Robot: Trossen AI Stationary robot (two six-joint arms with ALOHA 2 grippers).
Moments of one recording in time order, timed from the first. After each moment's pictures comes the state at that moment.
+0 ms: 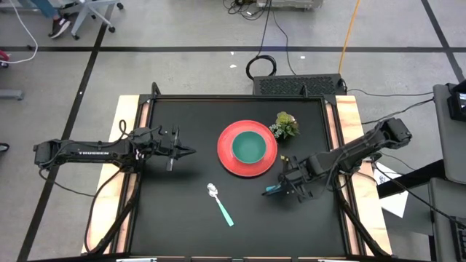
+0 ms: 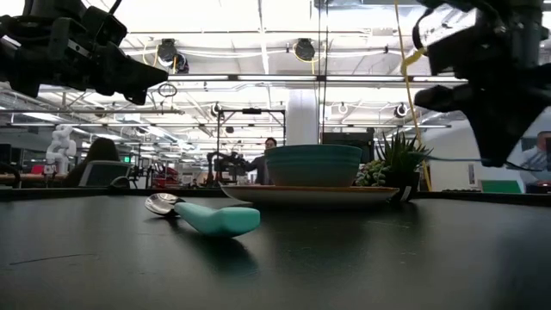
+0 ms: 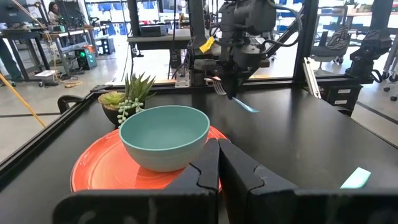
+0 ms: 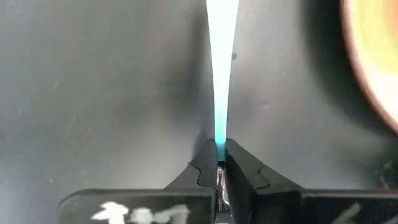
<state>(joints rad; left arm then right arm) 0.22 0.65 0.12 0.47 0.31 0.07 0.34 1.40 0.86 -0.87 0.06 0.02</state>
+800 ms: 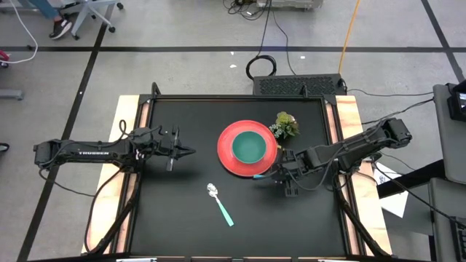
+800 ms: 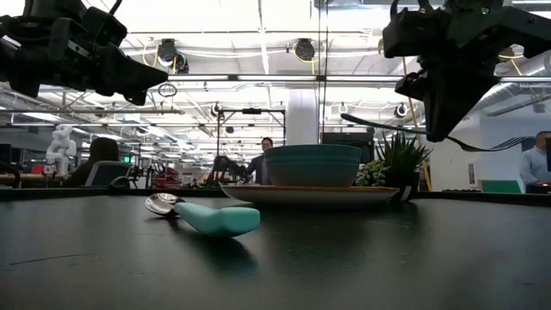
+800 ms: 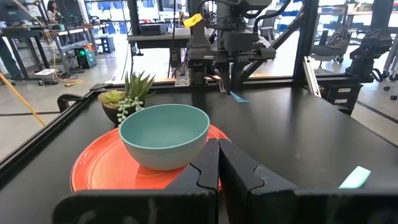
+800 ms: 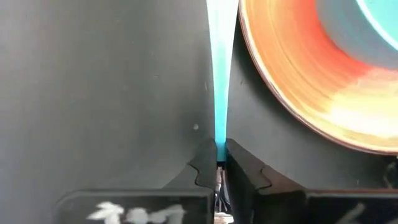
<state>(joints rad) 0.22 0.65 0.12 0.46 0.31 0.07 0.26 1.40 0.93 -0.78 0.07 0.23</state>
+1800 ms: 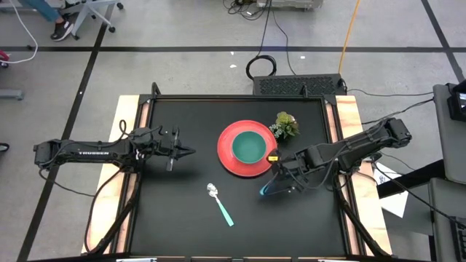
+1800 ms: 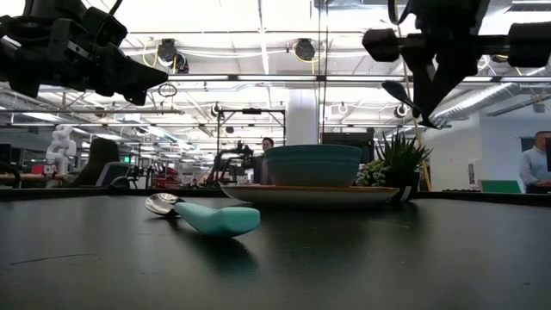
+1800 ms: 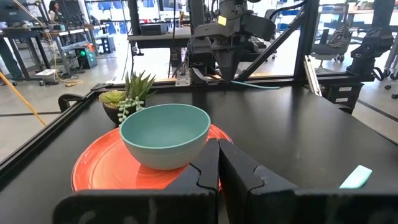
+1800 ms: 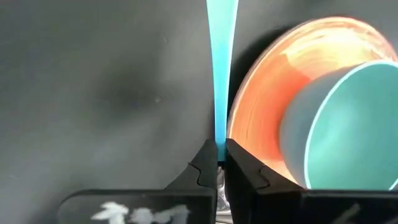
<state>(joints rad) 0.22 0.65 0.12 0.46 0.31 0.07 0.28 1.41 1.04 -0.87 0.16 -0.63</state>
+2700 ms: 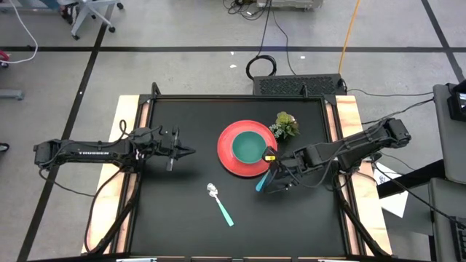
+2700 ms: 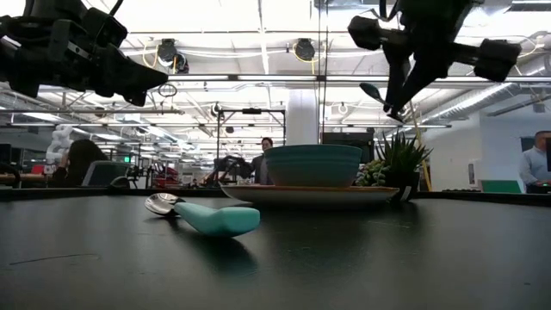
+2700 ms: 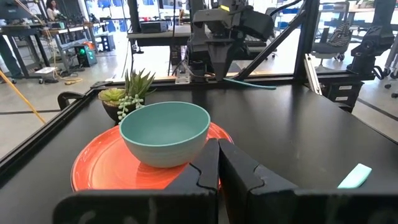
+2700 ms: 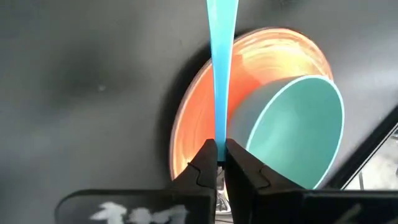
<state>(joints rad) 0.22 0.65 0.12 0.45 0.31 0.07 0.25 1.41 1.04 -0.78 0.28 -0.82</state>
